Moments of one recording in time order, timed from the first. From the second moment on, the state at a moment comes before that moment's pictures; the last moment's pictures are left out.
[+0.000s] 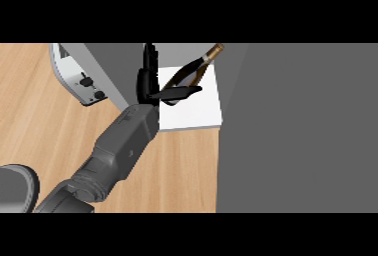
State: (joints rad) left arm -1.06 0.00 -0.03 -0.15 0.53 0.31 -0.86; right arm -0.07 -0.06 0.07 -2.40 -0.23 0.19 0.56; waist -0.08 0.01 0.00
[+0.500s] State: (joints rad) left arm -0.93 0.00 -0.21 -0.32 0.69 0.34 -0.83; right arm -0.10 -0.06 0.07 -2.40 -0.23 0.16 0.59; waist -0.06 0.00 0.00
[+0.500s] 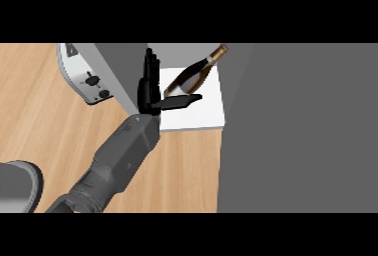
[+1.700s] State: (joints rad) left arm -0.39 0.03 -0.74 -1.22 0.71 0.77 -0.73; right arm -0.05 -0.08 0.03 -2.42 -0.21 0.14 0.57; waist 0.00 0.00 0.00
